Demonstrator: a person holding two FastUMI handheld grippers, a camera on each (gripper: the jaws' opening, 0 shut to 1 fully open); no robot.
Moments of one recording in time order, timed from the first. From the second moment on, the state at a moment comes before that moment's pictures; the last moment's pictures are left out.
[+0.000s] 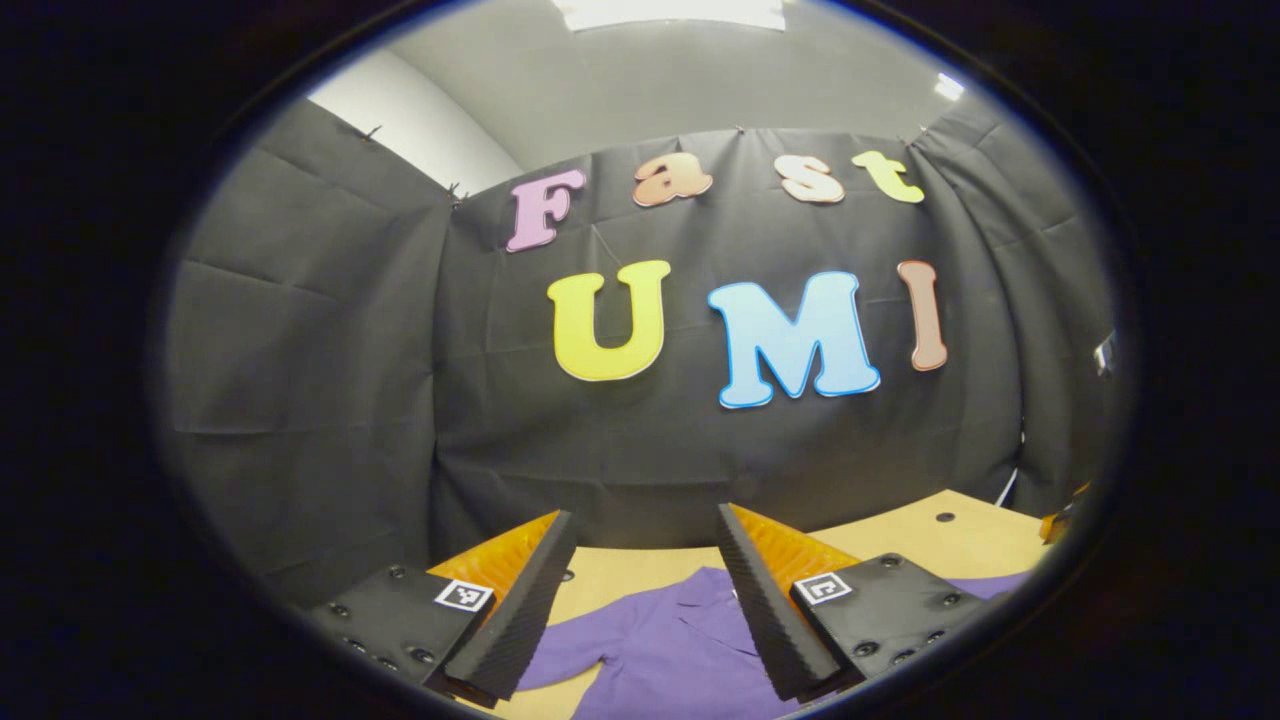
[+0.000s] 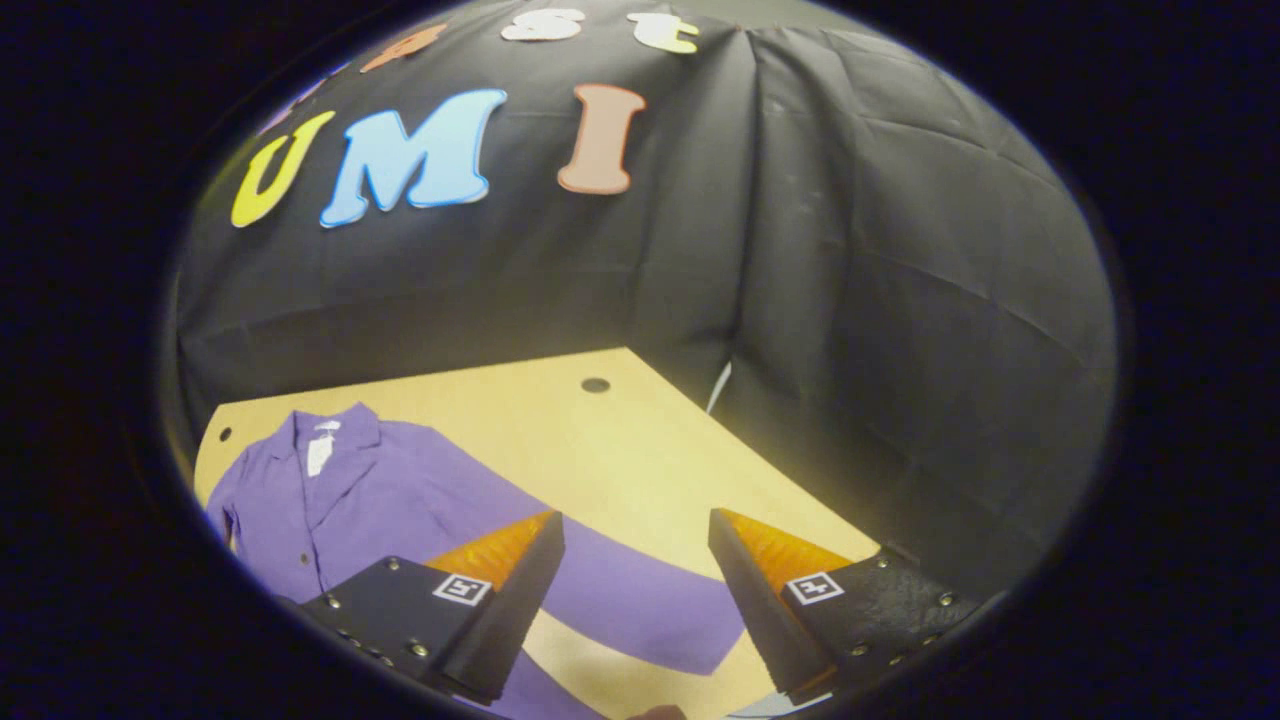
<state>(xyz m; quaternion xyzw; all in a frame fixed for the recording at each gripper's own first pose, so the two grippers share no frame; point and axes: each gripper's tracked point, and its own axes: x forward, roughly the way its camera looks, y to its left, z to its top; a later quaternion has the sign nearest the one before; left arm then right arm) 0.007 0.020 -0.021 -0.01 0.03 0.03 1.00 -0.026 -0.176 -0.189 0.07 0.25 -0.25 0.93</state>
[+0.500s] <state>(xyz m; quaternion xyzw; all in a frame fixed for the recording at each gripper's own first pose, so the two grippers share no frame) -0.002 0.020 -0.023 0.00 0.03 0.04 1.00 -0.072 -0.224 -0.303 0.19 0.40 -0.33 0.84</state>
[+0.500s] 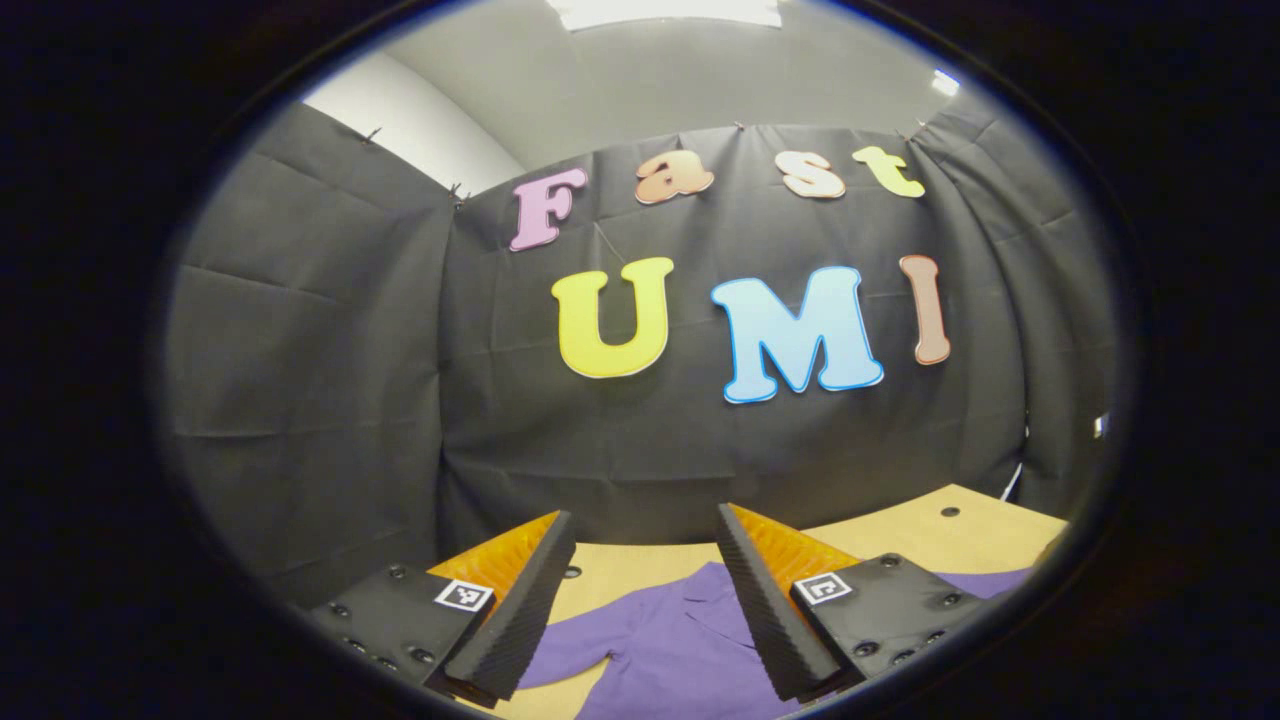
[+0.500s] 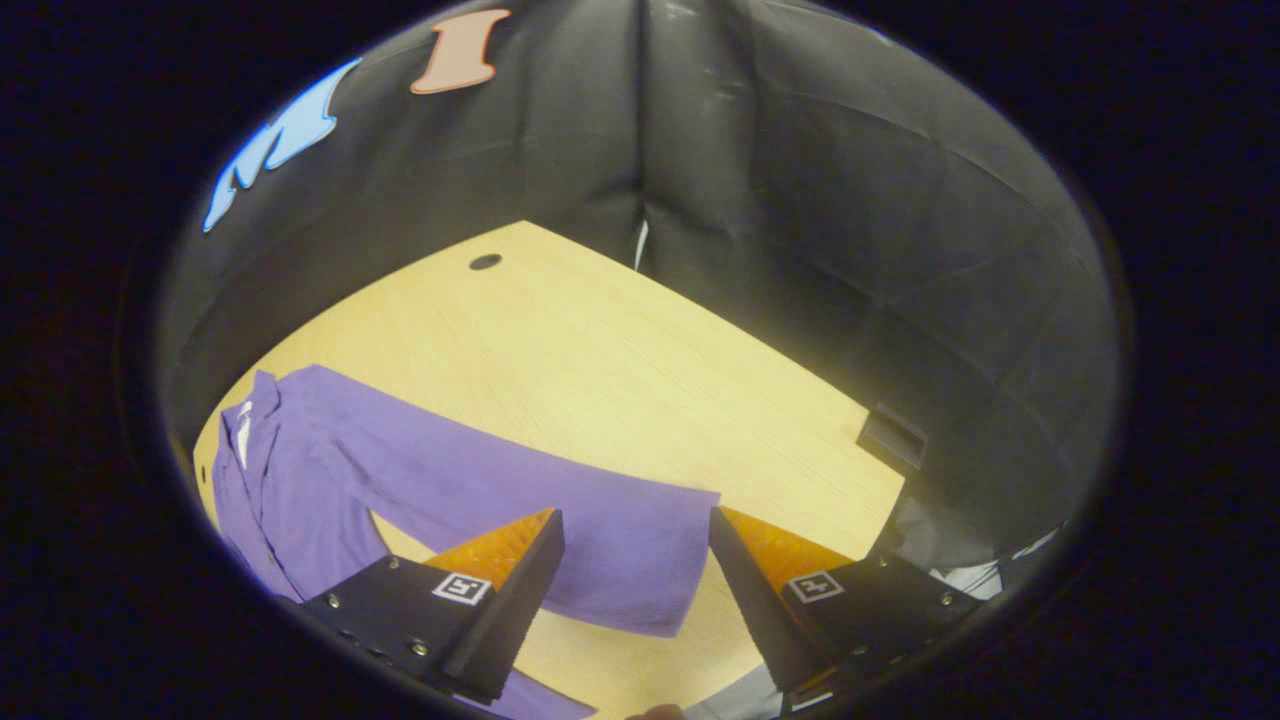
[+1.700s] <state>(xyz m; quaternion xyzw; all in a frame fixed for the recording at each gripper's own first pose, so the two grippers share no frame) -0.006 0.000 -0.031 0.00 0.04 0.01 1.00 -0.066 -0.208 -0.356 0.24 0.47 -0.29 0.80</state>
